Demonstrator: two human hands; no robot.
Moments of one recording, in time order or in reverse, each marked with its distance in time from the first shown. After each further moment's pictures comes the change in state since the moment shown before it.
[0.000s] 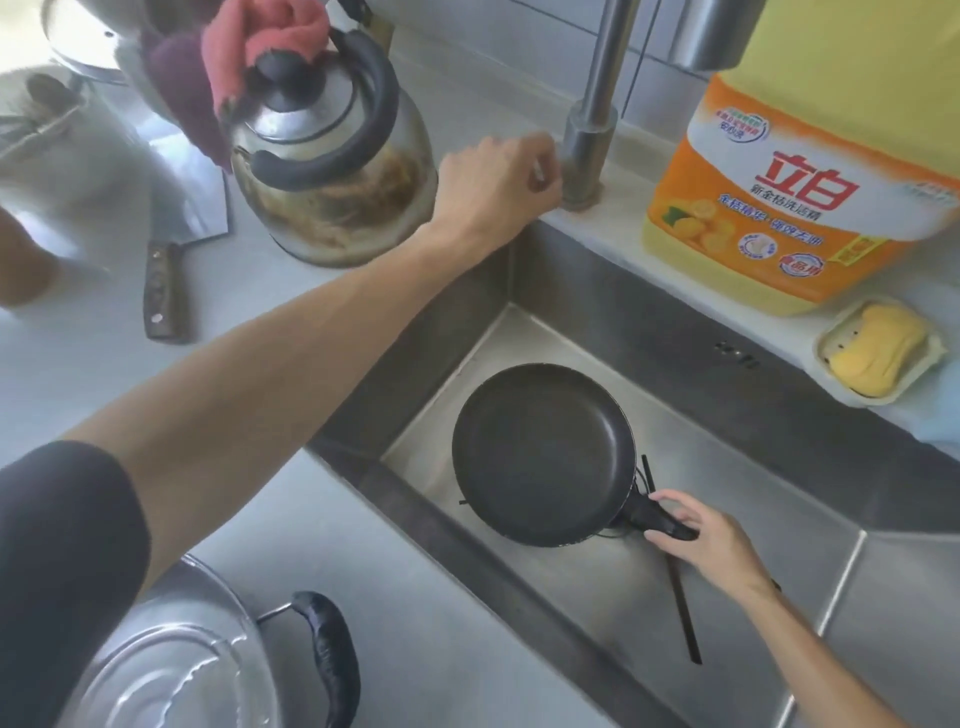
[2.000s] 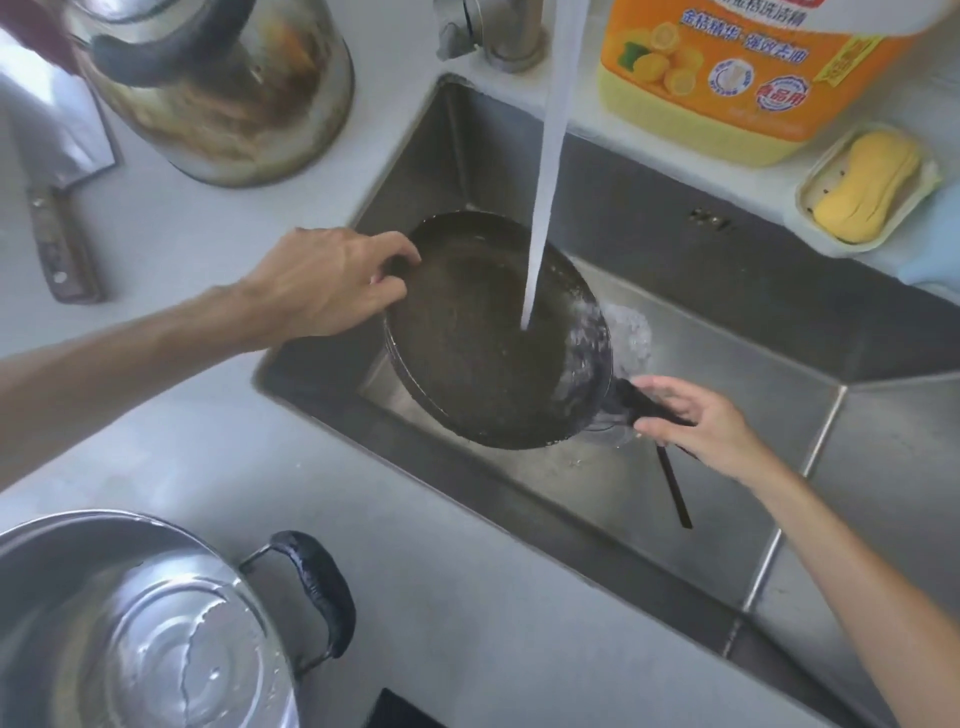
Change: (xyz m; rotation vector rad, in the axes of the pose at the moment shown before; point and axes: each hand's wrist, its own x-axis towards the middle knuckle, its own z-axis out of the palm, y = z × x) left_hand -0.119 -0.064 -0.016 0.257 -0.626 0.179; right_hand -0.044 -0.052 -0.024 0.357 -0.131 -0.108
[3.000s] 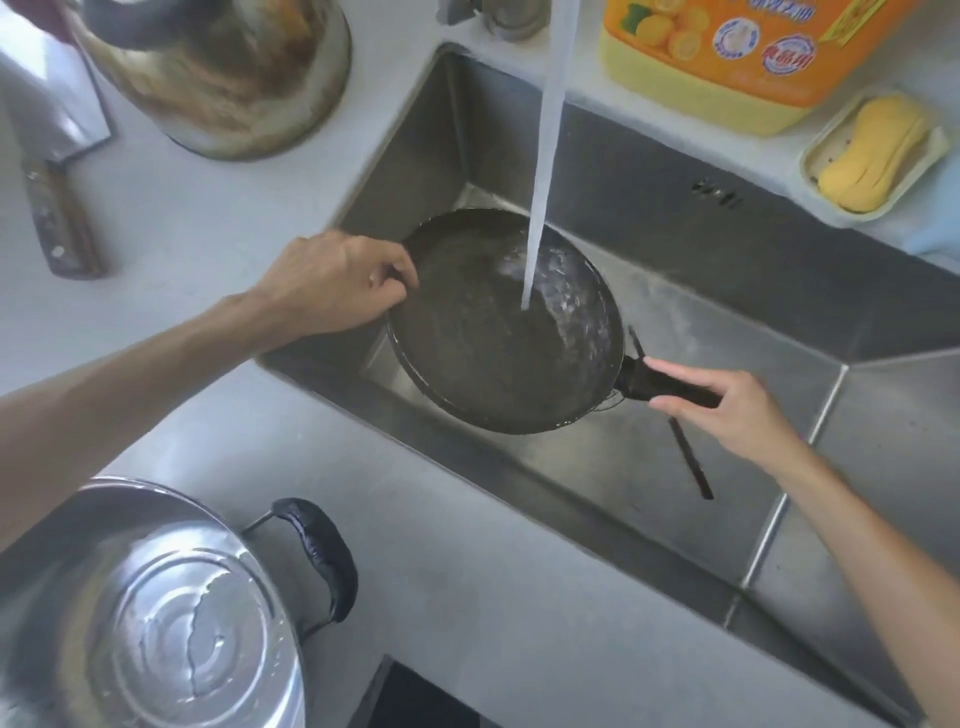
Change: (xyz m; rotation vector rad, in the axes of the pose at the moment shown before) left_hand -0.012 0.005 0.021 -0.125 -0.038 -0.092; right_hand -0.019 -0.004 -0.013 -0.329 0.099 -0.090
